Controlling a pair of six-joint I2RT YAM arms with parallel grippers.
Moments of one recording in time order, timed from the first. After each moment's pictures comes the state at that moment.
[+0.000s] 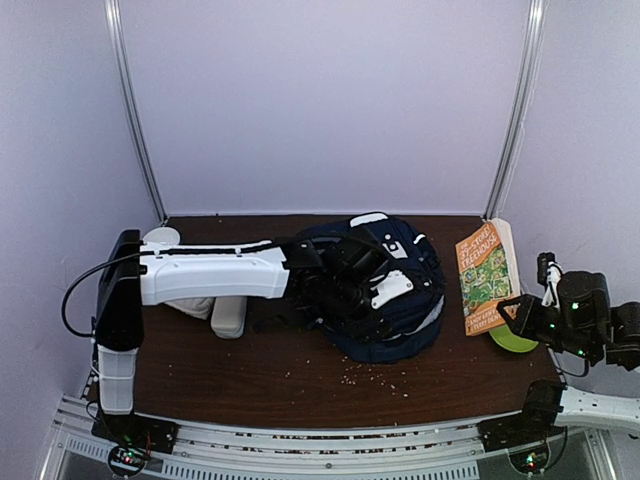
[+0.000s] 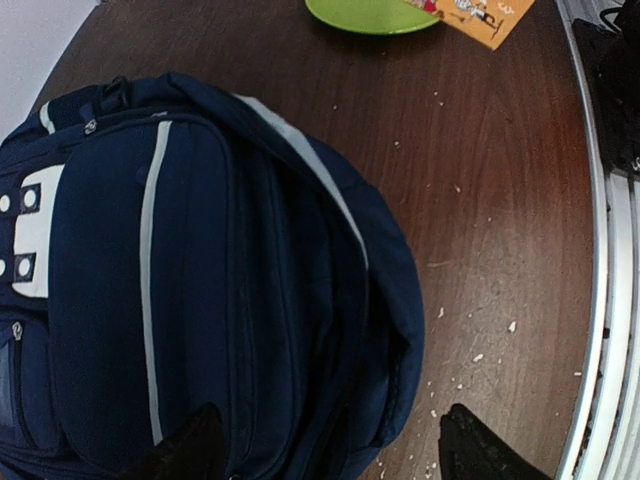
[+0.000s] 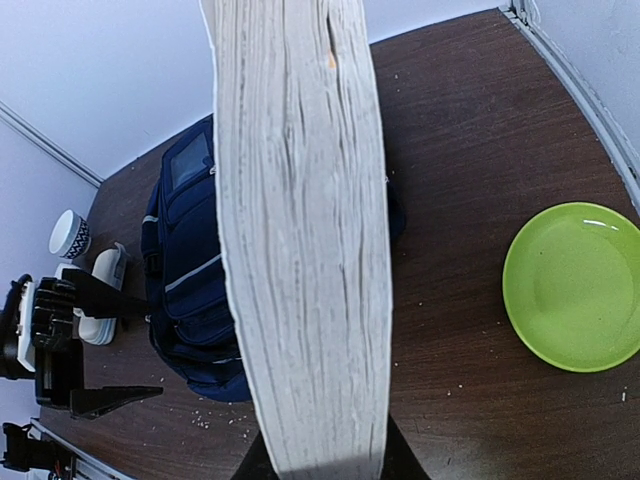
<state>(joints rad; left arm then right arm) -1.17 2.07 1.77 -0.58 0.04 0.23 0.94 0.38 0.72 -0.97 0.52 0.90</state>
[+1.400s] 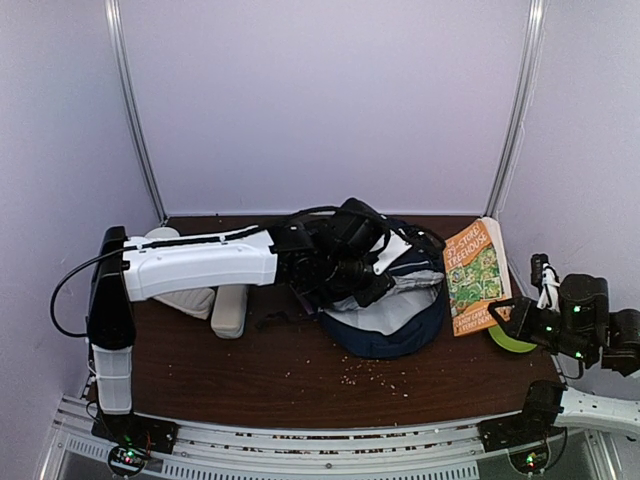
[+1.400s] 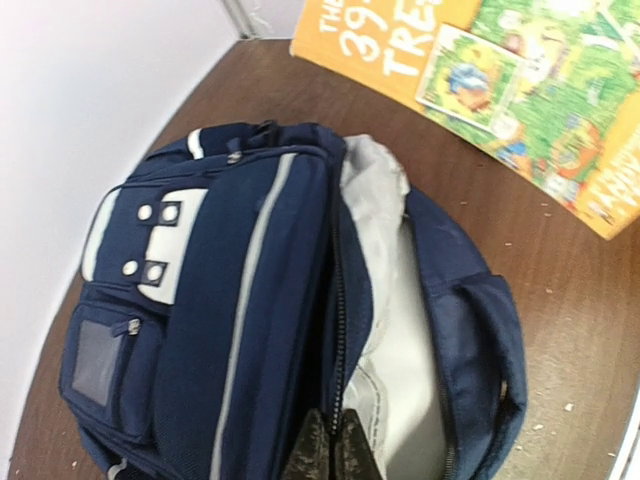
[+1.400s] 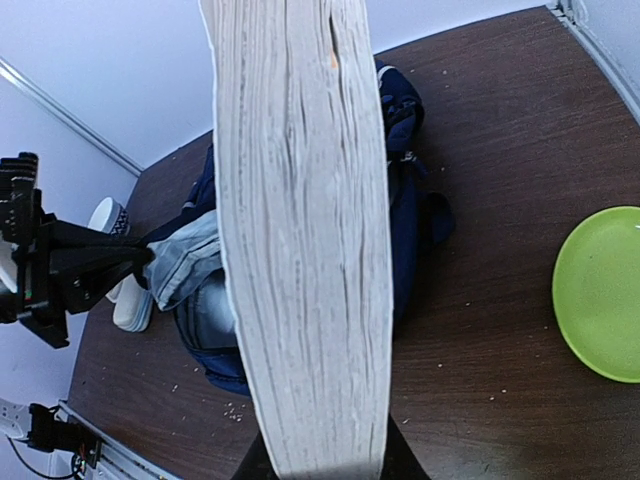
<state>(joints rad) -1.16 2.02 1.83 -0.49 -0.19 0.14 0.94 0.34 0.66 -0.86 0.45 0.86</state>
